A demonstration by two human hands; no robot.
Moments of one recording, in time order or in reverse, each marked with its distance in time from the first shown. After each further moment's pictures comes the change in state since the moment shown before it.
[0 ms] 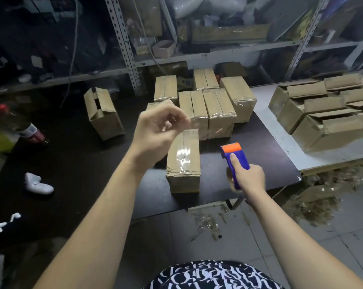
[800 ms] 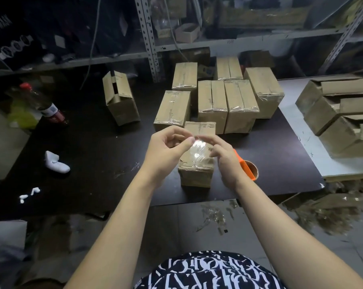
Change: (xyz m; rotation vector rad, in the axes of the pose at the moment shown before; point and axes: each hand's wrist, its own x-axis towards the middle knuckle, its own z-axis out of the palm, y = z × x) left_hand -0.047 -0.021 0.015 -0.103 0.182 -0.586; right_hand -0.040 -0.068 0.054 0.363 -0.761 -0.443
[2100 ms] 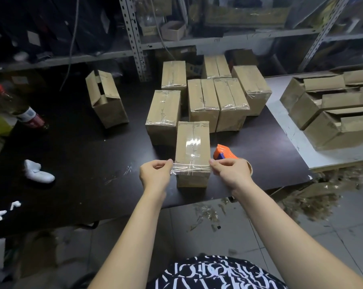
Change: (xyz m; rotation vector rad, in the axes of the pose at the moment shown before) left_hand 0.006 -0.092 0.012 -0.034 0.422 -0.539; right_hand -0.021 0.015 -0.007 -0.155 0.511 0.501
